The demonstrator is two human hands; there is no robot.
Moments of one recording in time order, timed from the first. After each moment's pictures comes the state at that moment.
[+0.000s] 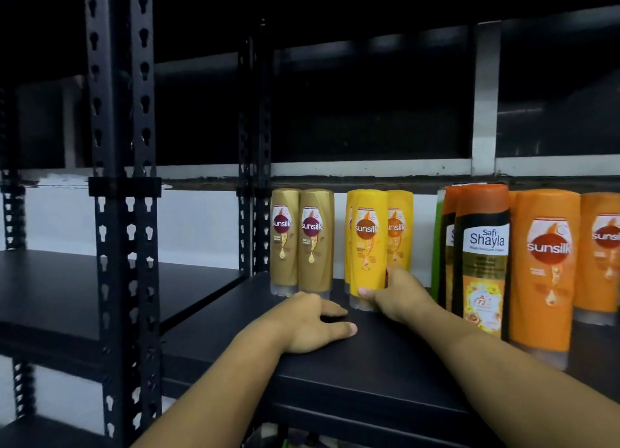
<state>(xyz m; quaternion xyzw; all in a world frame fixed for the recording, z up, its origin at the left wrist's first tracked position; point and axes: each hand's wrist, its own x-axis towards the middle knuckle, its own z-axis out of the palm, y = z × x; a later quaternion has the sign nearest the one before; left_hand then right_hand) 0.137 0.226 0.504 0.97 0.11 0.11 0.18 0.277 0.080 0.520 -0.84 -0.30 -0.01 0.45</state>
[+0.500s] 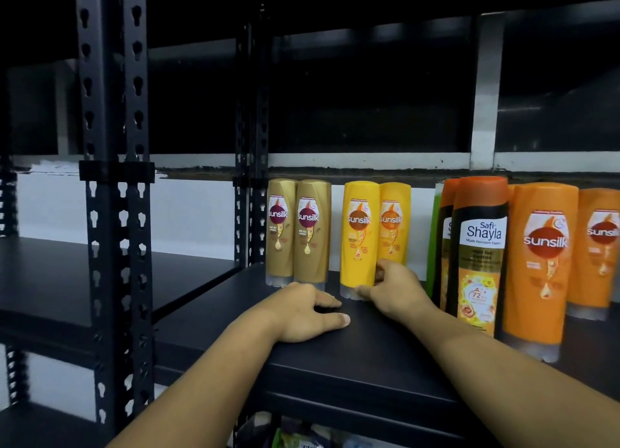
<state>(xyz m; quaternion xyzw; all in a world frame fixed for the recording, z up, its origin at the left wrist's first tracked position) 0.135 0.223 0.507 0.97 0.10 0.11 0.18 0.276 0.078 0.512 -0.84 -0.32 -0.05 0.43</state>
